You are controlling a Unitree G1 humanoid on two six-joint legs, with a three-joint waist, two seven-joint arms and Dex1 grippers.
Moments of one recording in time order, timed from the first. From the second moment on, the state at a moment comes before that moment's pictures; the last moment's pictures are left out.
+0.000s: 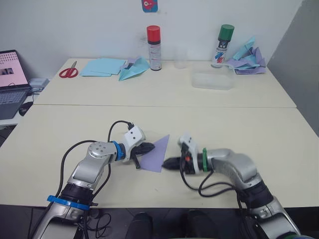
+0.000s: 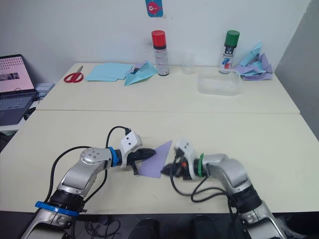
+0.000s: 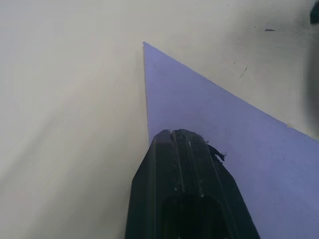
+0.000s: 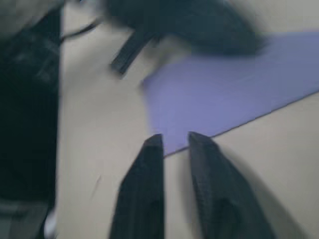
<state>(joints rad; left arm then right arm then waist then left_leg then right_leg) -0.36 0.57 -0.19 0.11 -0.14 0.32 -0.94 -0.47 -0.25 0.22 -0.16 0.40 1.08 0.77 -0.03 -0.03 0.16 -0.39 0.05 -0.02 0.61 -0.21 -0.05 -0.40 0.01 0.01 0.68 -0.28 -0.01</state>
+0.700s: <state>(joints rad) -0.36 0.55 -0.19 0.13 -0.14 0.32 -0.93 -0.57 0.09 0.02 -0.18 0.37 1.53 0.27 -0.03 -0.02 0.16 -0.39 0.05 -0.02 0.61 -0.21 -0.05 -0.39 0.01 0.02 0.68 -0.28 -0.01</state>
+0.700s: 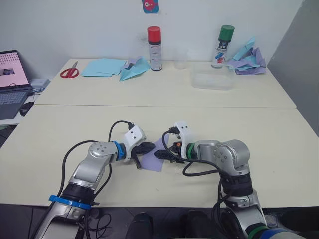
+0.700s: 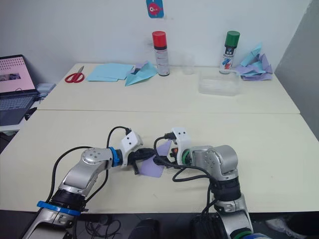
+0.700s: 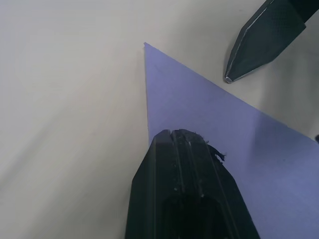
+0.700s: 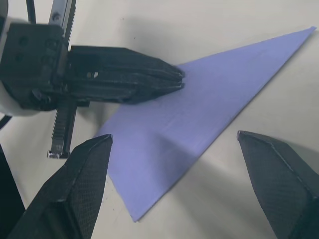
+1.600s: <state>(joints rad) -0.33 0.55 -0.18 0.09 -0.14 0.32 -0.92 -0.60 0.14 -0.21 -0.07 0.59 1.58 0.15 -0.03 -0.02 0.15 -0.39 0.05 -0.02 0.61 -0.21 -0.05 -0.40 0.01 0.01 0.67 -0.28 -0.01</state>
